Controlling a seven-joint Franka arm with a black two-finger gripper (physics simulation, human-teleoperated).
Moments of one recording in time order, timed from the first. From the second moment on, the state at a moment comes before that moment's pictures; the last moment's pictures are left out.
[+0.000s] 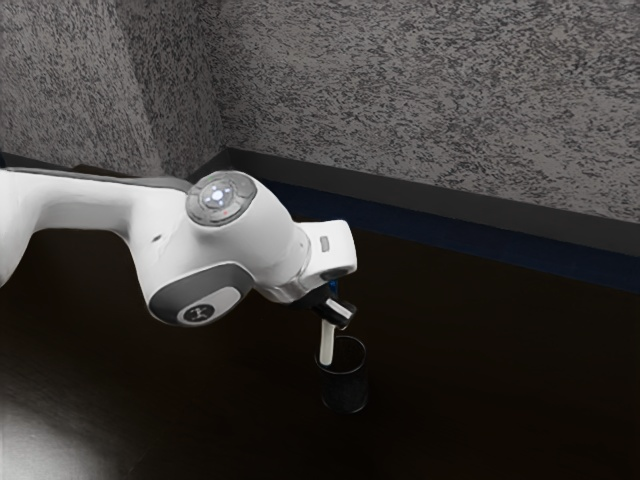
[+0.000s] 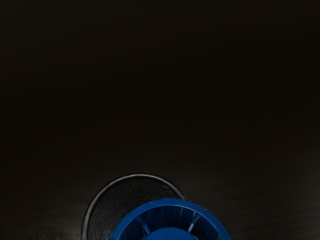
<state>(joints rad) -0.07 -0.15 -0.42 -2.36 0.30 2.65 -0.51</state>
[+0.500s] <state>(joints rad) 0.01 0.01 -0.40 -2.27 0.50 2.71 -0.62</state>
